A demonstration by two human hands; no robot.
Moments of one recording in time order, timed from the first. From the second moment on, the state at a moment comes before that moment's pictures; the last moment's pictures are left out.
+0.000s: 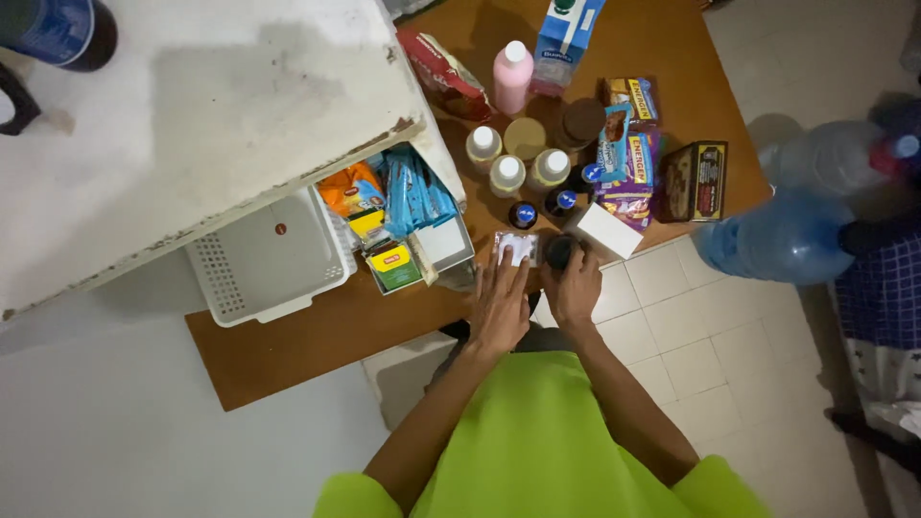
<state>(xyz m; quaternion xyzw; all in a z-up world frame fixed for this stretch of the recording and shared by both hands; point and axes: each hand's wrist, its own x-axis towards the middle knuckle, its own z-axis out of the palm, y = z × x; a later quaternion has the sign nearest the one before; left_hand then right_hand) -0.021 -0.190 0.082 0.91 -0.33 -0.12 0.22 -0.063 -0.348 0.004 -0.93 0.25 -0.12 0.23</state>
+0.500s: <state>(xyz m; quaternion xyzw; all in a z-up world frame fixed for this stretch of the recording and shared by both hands) -0.027 -0.173 0.094 0.92 -0.29 -0.05 0.27 -0.072 -0.336 0.053 -0.95 0.24 -0.08 0.19</state>
